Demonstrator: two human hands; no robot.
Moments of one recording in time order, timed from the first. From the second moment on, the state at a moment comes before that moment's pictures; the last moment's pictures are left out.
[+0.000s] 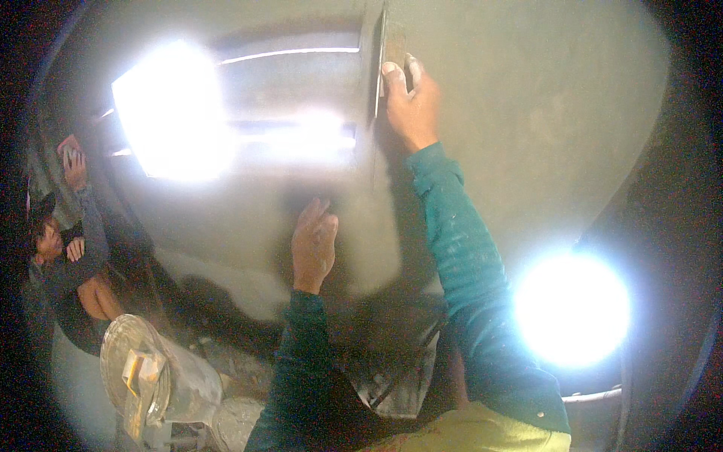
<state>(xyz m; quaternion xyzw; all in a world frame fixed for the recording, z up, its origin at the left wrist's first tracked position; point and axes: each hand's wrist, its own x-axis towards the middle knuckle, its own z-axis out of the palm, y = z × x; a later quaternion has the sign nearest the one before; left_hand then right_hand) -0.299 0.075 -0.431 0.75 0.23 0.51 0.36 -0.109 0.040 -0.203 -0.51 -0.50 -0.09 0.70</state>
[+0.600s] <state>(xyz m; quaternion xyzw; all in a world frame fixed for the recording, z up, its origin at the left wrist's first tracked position) -0.295 0.077 -0.447 0.75 0.19 0.56 0.28 -0.089 0.030 -0.364 -0.57 -0.49 -0.19 0.63</state>
